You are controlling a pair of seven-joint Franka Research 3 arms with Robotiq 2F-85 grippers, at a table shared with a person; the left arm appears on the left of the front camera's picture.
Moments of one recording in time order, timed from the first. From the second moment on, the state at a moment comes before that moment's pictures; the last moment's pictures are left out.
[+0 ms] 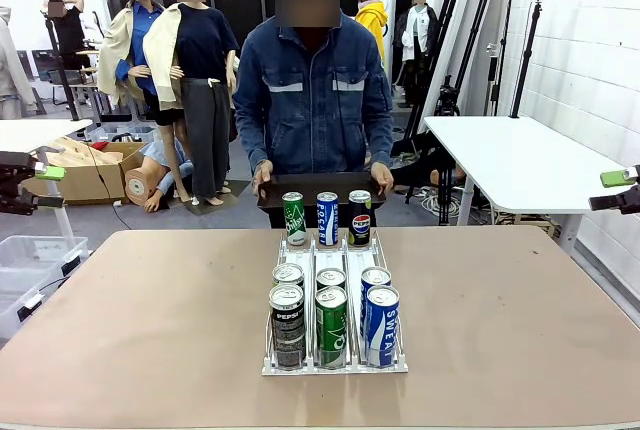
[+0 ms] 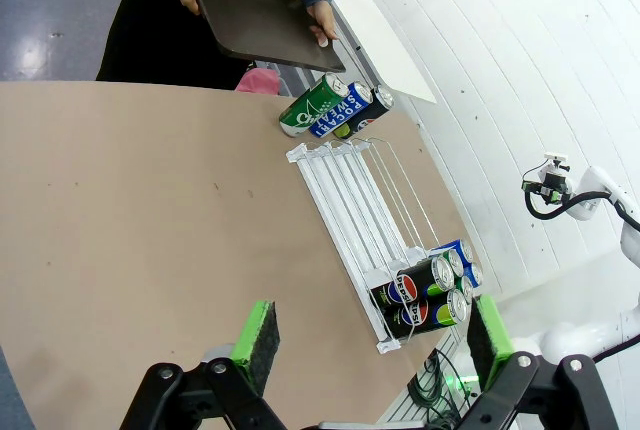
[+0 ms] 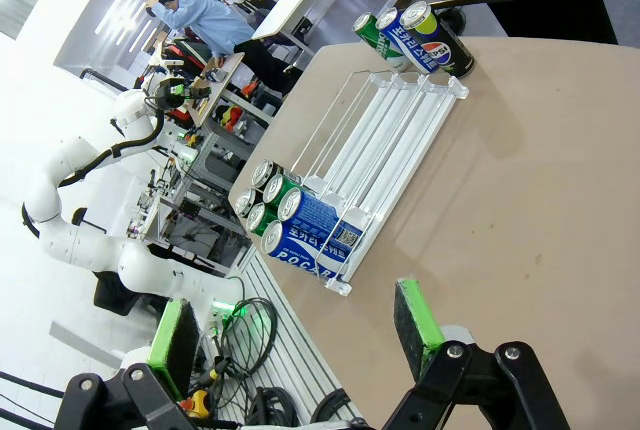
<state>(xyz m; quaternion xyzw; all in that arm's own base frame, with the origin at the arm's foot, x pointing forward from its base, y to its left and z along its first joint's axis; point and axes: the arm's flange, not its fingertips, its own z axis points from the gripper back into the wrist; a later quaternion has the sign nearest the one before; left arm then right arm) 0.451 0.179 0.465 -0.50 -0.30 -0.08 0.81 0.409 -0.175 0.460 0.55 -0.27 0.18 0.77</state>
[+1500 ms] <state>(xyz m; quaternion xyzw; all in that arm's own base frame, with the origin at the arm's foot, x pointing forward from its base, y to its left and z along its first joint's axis) 0.451 0.179 0.465 -0.50 -0.30 -0.08 0.81 0.410 -0.074 0.463 0.50 -0.20 0.24 0.81</state>
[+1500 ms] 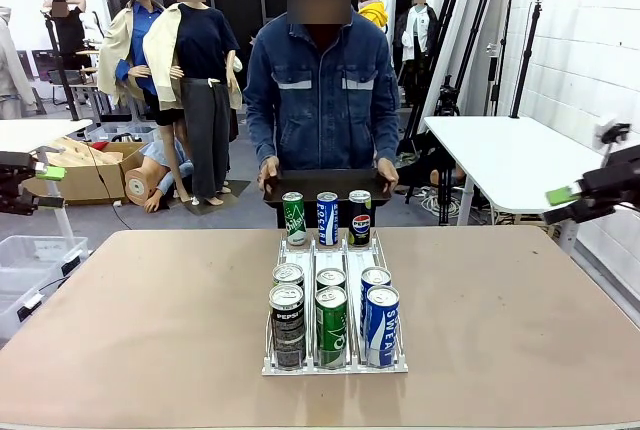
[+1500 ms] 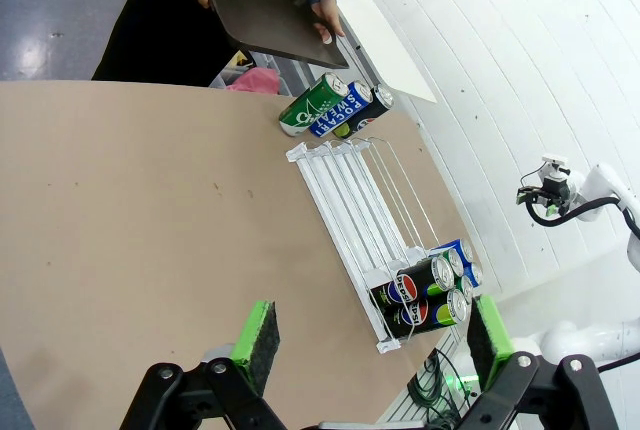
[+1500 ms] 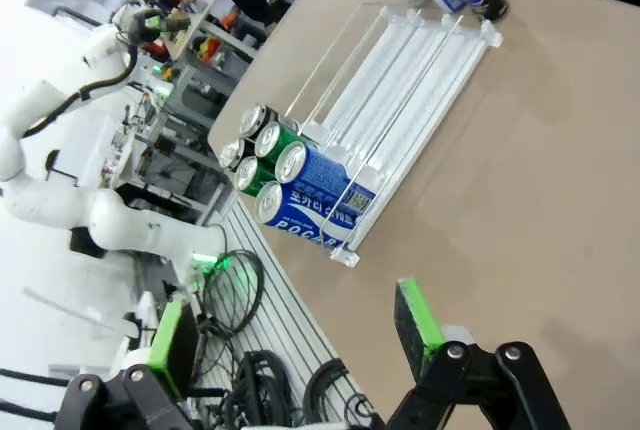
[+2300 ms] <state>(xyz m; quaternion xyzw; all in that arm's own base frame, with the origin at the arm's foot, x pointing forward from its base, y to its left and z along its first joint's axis) 0.451 0.179 0.465 -0.50 -0.30 -0.08 0.81 0.402 0.103 0.479 0.33 -0.16 0.24 0.90</state>
